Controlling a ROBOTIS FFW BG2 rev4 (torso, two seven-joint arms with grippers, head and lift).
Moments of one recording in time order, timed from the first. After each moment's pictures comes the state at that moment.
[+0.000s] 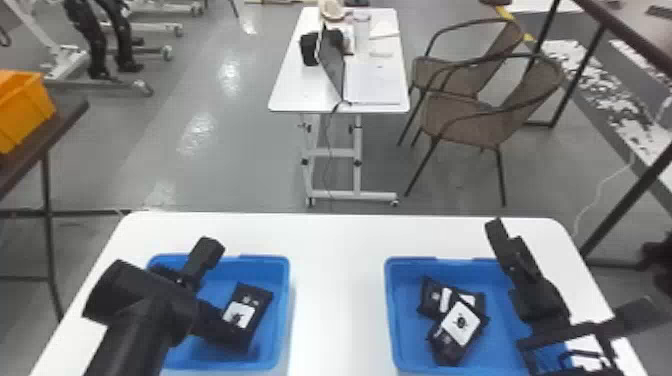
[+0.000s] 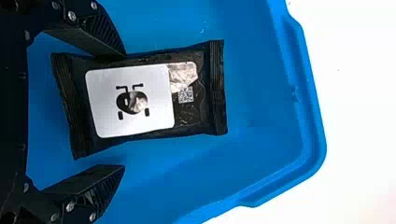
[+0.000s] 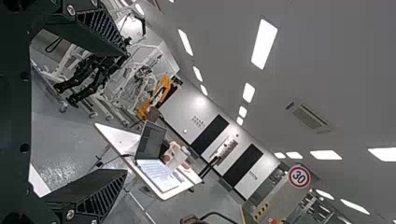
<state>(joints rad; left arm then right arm) -0.29 0.08 0.09 -1.09 -0.69 0.86 -1.01 0.21 0.00 -0.12 -1.49 -0.86 -0.08 0.55</state>
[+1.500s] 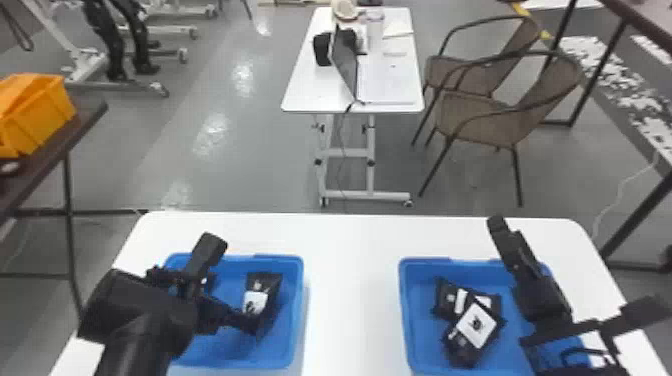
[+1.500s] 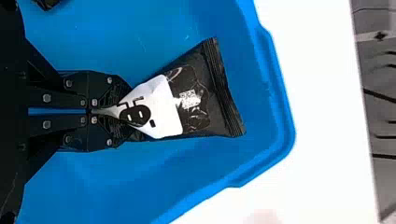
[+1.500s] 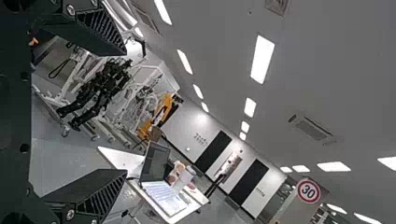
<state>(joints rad) -0.18 0.07 0.17 -1.27 -0.71 0.76 -1.08 0.17 0.00 -0.09 -1.45 -0.90 -0.08 0.62</state>
